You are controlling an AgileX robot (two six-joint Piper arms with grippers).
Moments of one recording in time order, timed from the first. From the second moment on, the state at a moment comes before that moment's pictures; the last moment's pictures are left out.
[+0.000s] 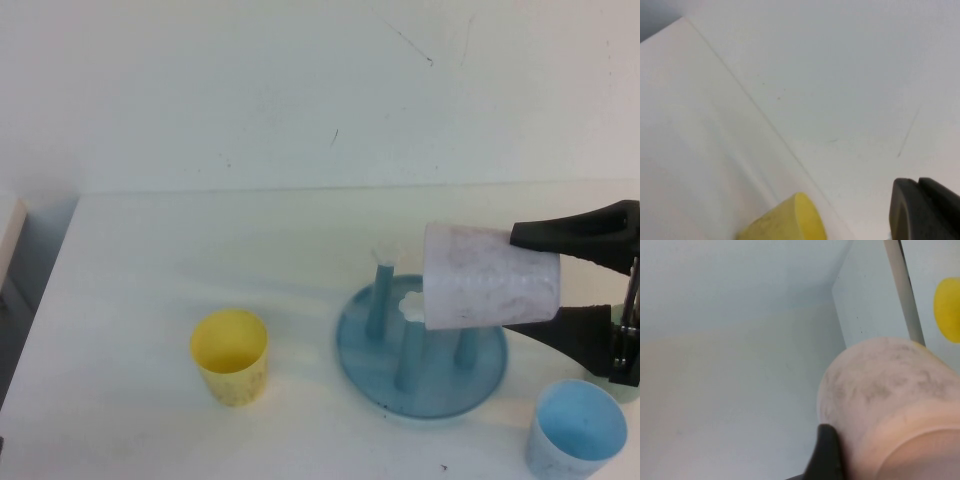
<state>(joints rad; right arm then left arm) 0.00 1.38 -0.61 1.70 1.22 -0.51 -0.03 -0.01 0.03 -0.74 0.17 -0.31</state>
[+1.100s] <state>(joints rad) 0.00 1.38 -0.61 1.70 1.22 -0.58 -0.26 0.44 -0.19 -1.66 0.69 1.12</state>
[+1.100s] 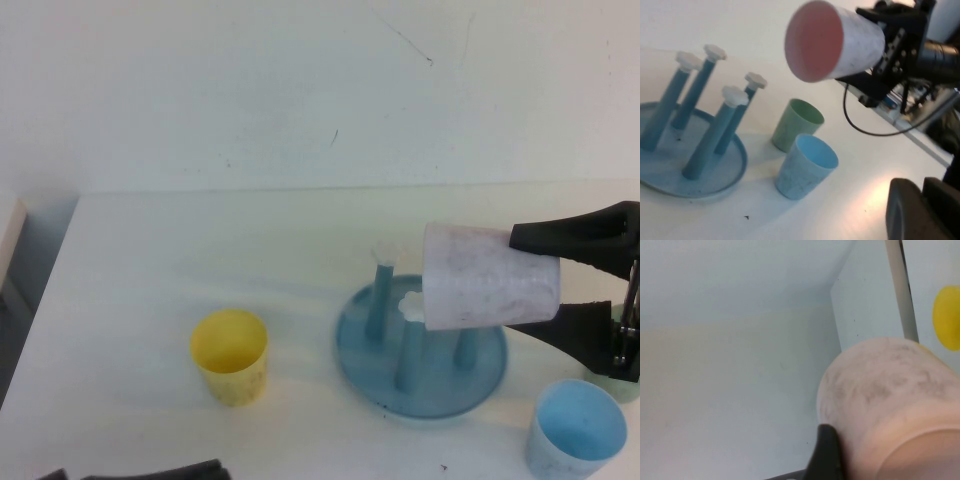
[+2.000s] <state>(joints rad) 0.00 1.38 -0.61 1.70 1.22 -0.58 -0.27 1.45 -0.84 -1.67 1.15 1.54</state>
